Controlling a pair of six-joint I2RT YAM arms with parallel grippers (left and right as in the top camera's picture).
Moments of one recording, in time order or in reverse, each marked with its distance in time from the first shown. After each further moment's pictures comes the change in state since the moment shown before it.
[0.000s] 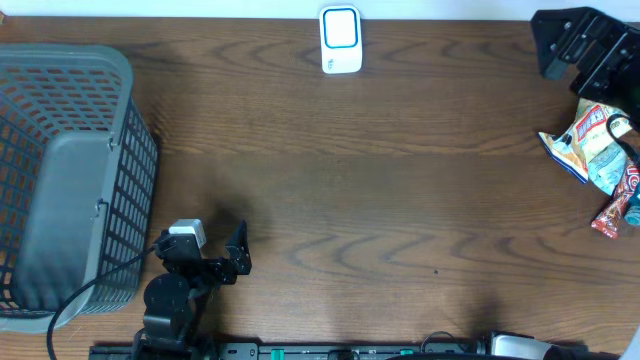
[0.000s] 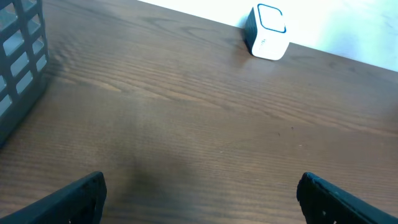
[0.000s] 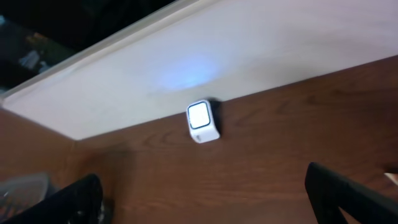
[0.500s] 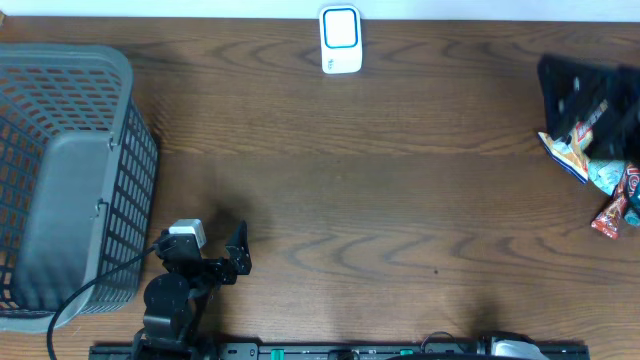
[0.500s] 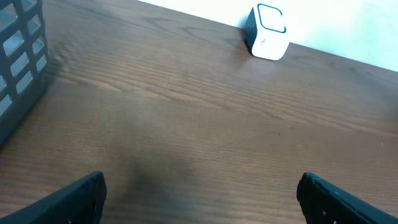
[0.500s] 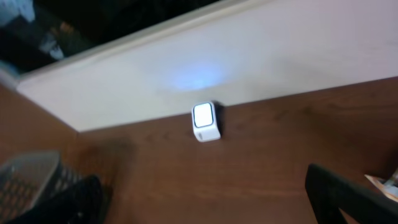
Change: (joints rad) left arm 0.000 0.000 0.000 0.000 0.000 0.000; right arm 0.015 -0.171 -0.005 -0.092 0.010 -0.080
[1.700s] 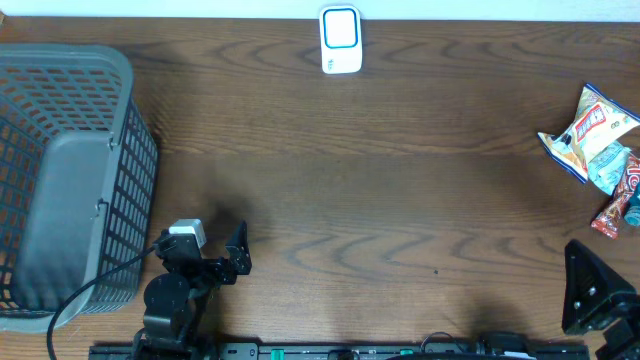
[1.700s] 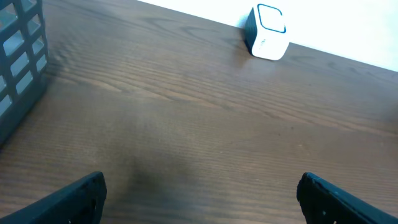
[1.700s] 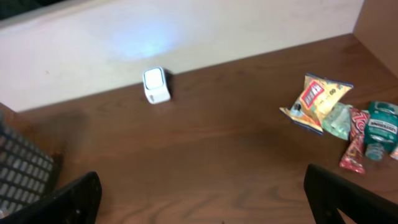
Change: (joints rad) left arm 0.000 0.000 0.000 0.000 0.000 0.000; right arm 0.051 -0.341 -0.055 -0.364 0.277 -0.049
